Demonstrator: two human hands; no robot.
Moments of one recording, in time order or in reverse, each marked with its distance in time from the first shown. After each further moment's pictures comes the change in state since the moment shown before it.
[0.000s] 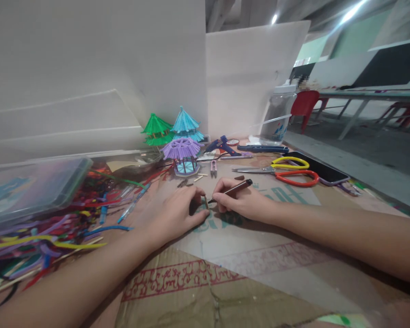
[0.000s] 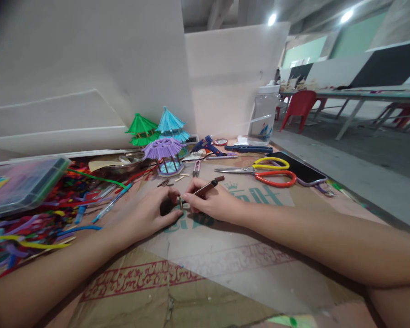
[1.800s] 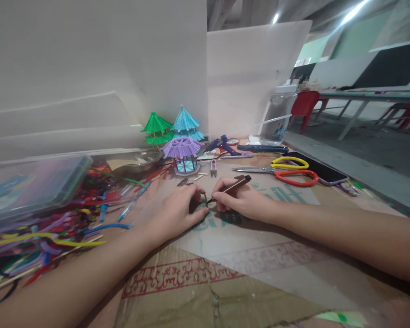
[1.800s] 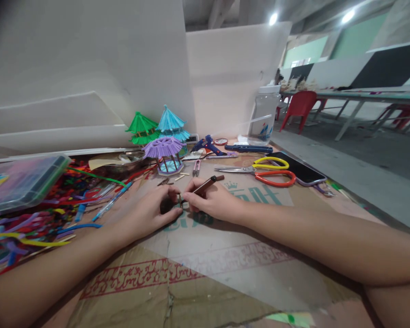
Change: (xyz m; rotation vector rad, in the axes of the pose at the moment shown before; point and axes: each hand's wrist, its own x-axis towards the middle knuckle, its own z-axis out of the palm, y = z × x) left_hand 0.000 0.000 -0.001 -0.035 -0.007 0.000; right_hand -0.001 -0.002 -0.002 -0.020 -0.005 -0.040
